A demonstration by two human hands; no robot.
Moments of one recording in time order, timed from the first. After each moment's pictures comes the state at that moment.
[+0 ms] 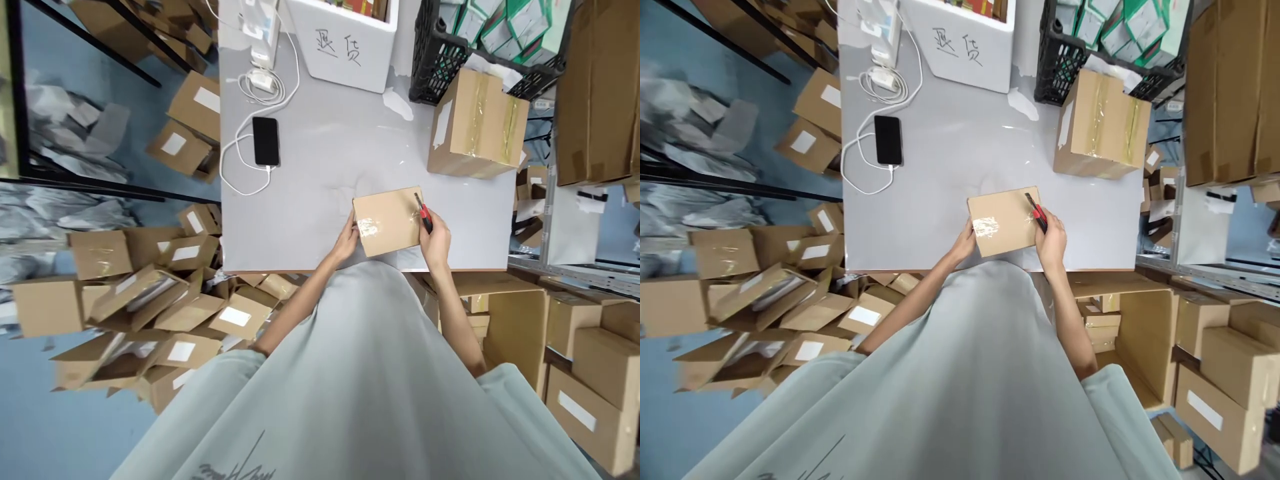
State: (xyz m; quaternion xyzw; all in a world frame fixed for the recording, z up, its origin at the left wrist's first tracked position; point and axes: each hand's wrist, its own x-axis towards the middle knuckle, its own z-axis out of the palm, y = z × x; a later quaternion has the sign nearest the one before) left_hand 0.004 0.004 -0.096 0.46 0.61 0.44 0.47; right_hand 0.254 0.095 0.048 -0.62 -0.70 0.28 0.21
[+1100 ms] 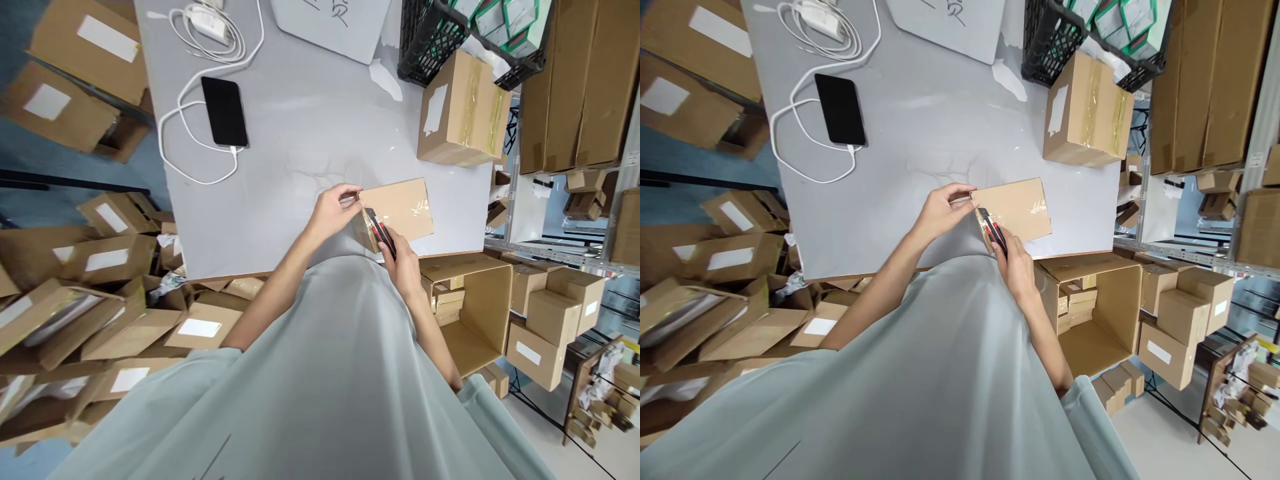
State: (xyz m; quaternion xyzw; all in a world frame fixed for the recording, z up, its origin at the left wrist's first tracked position) left_hand -0.056 0.054 -0.003 0.41 0.55 0.48 0.55; right_hand 0.157 -0.010 0.095 -0.62 -0.74 0.28 0.04
